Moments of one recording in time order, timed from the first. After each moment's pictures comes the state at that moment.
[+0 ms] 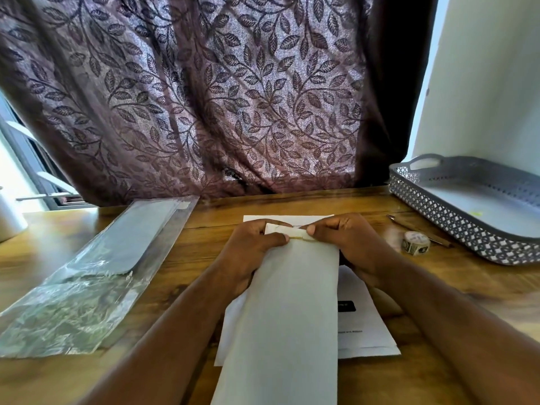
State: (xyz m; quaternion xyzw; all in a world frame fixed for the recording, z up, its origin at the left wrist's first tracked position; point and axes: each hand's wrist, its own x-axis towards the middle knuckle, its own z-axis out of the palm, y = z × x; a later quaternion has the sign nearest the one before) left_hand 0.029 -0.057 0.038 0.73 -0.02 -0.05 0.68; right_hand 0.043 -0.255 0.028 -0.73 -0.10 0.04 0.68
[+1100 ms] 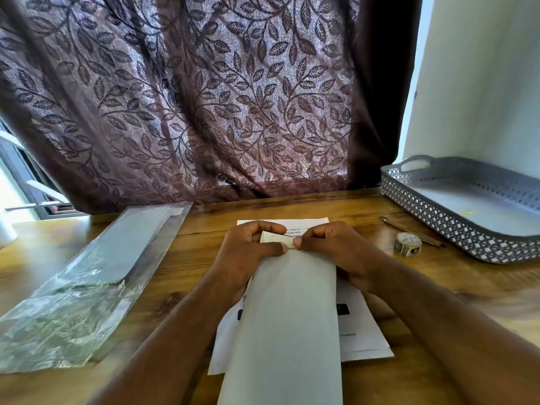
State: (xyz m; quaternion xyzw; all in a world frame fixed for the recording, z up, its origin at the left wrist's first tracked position) left_hand 0.022 -0.061 0.041 0.74 -0.03 -0.02 0.67; right_hand 0.038 -0.250 0.031 -0.75 -0.09 0.09 0.64
